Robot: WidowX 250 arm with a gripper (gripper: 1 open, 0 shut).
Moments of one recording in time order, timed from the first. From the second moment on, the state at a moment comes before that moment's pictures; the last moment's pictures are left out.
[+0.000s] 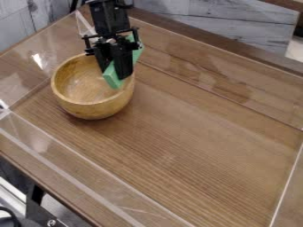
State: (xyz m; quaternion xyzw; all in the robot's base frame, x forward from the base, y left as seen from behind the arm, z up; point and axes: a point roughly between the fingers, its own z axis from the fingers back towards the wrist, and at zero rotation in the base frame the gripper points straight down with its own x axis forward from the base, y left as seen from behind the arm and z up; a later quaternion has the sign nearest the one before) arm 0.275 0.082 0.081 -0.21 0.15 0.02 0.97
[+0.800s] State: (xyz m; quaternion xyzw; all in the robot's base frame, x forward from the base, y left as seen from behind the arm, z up) arm 0.274 0.081 0.084 -0.22 0.15 0.01 0.96
